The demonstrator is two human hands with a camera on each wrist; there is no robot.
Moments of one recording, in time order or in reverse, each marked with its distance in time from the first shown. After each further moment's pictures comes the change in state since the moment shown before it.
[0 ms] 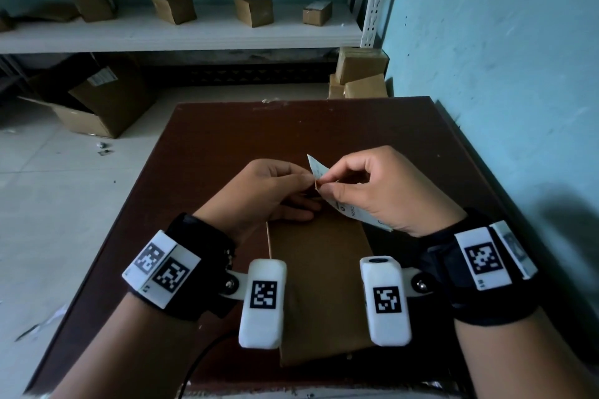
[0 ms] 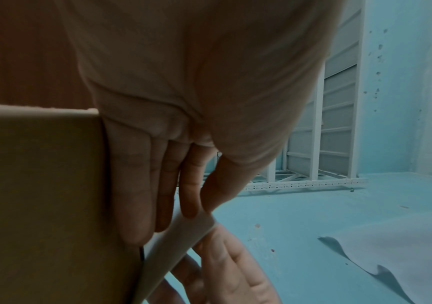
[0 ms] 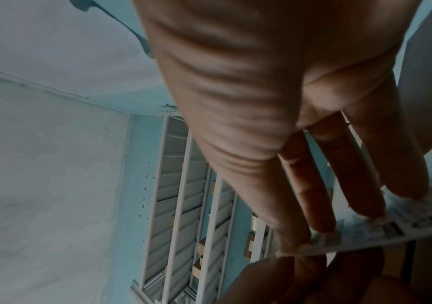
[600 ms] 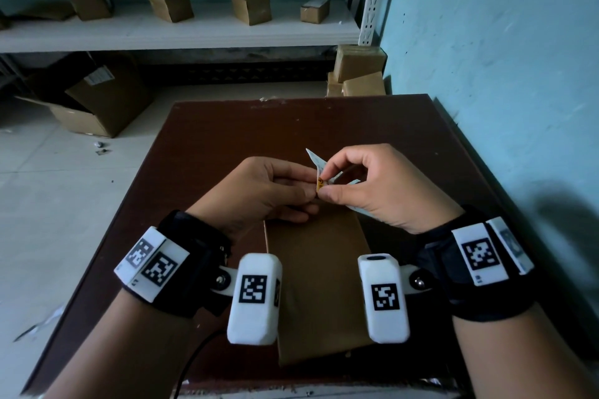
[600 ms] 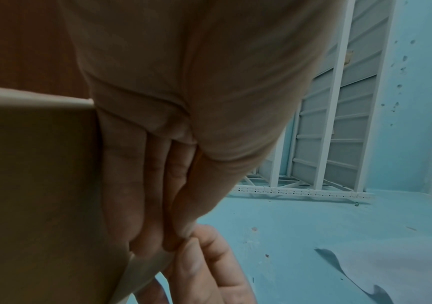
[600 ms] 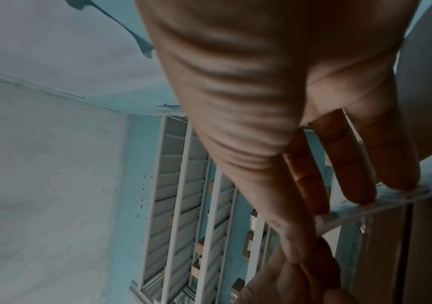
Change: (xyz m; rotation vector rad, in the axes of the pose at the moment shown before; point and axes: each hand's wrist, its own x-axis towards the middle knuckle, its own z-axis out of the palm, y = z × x) left_hand 0.002 -0.002 -0.006 -0.041 -0.068 0.006; right_hand 0.002 0.007 0.001 -0.001 0.022 -0.005
